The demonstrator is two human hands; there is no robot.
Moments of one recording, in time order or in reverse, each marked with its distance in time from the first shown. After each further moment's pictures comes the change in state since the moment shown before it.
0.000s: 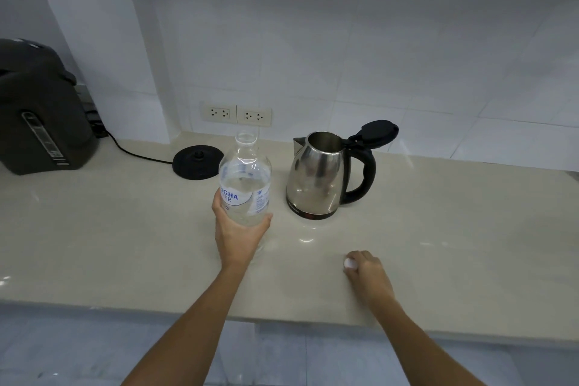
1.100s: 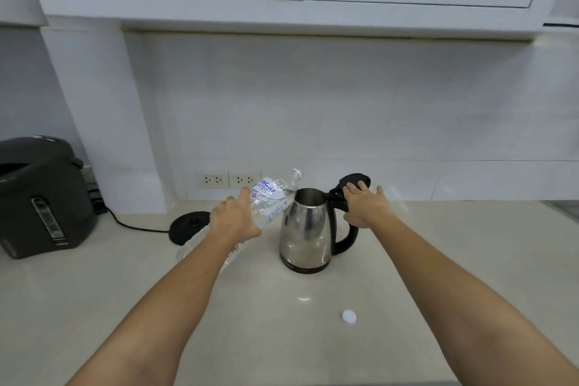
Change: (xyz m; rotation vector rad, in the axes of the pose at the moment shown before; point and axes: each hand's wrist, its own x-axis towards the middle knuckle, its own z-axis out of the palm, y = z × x) left_hand 0.089 0.127 0.000 1.080 -0.389 0.399; right_hand 0.077 -0.110 -0.204 -0.661 0.059 -0.120
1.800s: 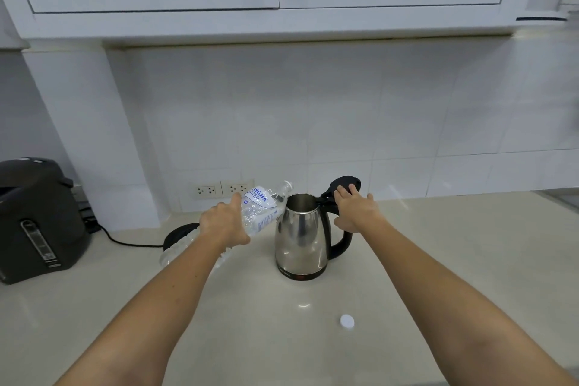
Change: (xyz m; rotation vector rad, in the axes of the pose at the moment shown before) left_hand 0.010 0.006 -0.009 0.186 -0.037 0.024; right_hand -0.001 0.001 0.005 0.120 0.002 0.006
